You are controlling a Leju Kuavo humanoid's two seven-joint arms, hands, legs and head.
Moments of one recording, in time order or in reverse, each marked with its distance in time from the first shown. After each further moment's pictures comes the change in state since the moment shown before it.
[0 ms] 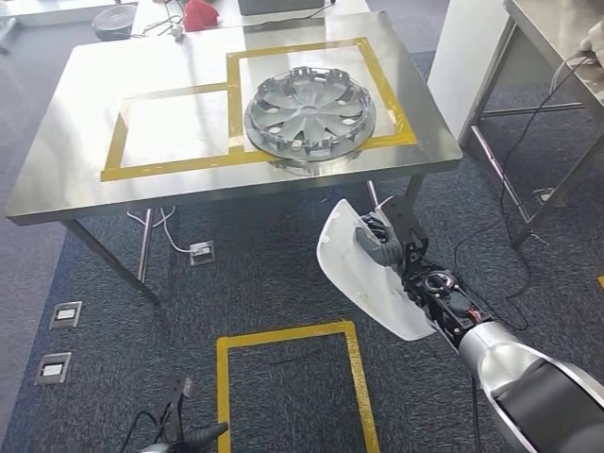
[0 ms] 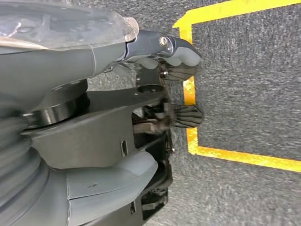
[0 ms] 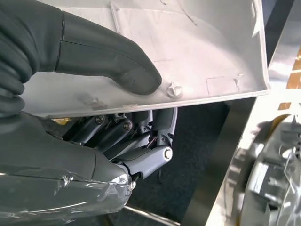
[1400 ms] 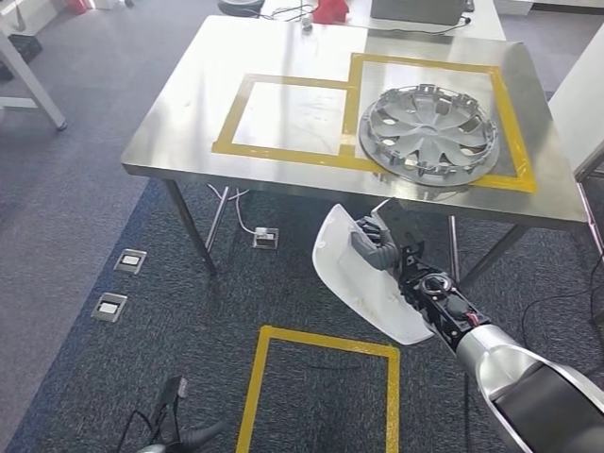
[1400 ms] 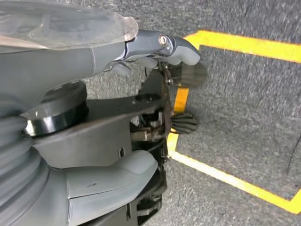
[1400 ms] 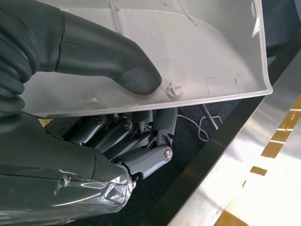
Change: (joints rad) left arm 0.002 0.000 -0.001 0.000 0.011 0.005 -0.016; right arm 0.001 0.003 0.001 -0.001 0.000 0.015 0.004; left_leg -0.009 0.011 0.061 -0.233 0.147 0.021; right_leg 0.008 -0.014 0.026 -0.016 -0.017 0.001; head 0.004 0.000
